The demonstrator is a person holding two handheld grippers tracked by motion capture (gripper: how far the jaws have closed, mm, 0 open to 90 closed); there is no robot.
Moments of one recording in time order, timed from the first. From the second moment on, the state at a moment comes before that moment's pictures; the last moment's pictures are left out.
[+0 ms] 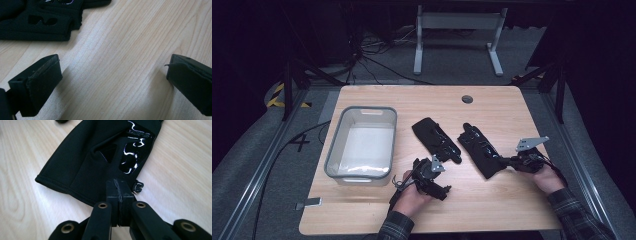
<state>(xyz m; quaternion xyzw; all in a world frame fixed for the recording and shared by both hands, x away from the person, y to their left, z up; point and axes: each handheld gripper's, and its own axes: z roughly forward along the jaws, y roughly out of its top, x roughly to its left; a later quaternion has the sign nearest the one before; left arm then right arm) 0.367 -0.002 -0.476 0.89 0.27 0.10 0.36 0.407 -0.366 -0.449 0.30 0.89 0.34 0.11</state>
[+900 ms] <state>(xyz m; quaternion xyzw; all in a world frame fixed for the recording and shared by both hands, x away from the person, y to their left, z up) 0.367 -0.002 -0.476 0.89 0.27 0.10 0.36 0.356 -0.402 -0.446 0.30 0.89 0.33 0.10</state>
